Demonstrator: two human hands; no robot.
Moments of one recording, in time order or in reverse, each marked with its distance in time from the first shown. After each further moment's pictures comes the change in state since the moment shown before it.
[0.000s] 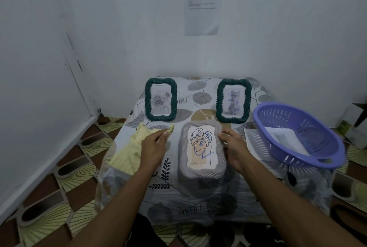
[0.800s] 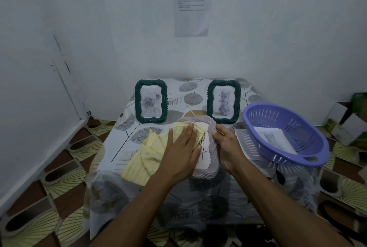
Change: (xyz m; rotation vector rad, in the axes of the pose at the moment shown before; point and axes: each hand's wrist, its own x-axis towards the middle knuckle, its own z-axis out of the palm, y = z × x) left_hand -0.035 0.045 0.054 0.721 -0.437 0.540; right_hand -0.007 -0.004 -0.004 0.097 -0.090 -0.153
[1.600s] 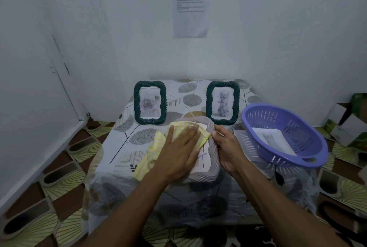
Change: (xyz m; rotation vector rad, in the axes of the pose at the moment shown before) left_hand -0.001 -0.009 -0.013 0.034 0.037 0.165; right_hand -0.004 -0.008 -0.004 0.050 -0.054 0.020
